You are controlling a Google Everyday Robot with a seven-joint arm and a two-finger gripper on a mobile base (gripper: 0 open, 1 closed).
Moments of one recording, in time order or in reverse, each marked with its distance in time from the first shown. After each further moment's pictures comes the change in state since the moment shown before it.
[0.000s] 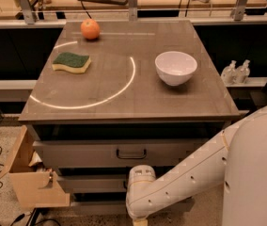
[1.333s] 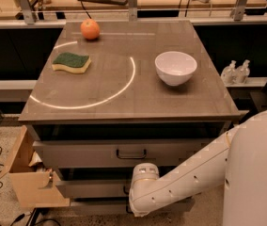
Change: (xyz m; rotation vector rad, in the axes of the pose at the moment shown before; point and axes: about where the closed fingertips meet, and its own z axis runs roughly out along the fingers) arm 0.014 -0.008 0.010 0.015 0.001 0.024
